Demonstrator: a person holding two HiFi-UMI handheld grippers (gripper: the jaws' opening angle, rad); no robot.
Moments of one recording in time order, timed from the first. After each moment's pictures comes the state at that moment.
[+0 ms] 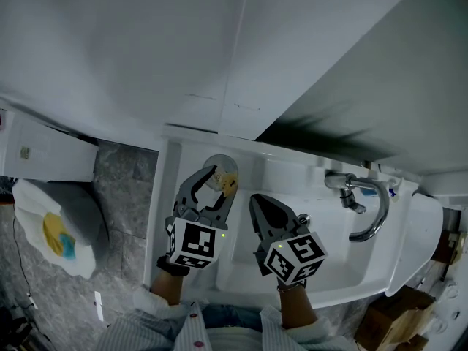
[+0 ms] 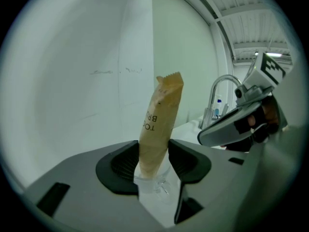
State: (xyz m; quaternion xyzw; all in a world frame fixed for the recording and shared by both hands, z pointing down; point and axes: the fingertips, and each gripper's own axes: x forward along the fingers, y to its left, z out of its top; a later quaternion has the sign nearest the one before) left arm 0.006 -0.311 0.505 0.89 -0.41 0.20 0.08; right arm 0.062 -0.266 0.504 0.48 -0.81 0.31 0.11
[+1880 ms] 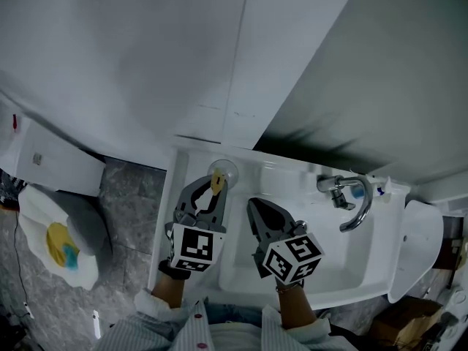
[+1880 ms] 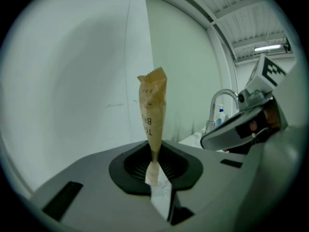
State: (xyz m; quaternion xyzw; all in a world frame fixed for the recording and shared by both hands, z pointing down) left arm -0.013 -0.294 0.445 0.88 -0.45 0.16 0.03; right arm 0.051 -0.249 0.458 0.48 -0.83 0.27 0.08
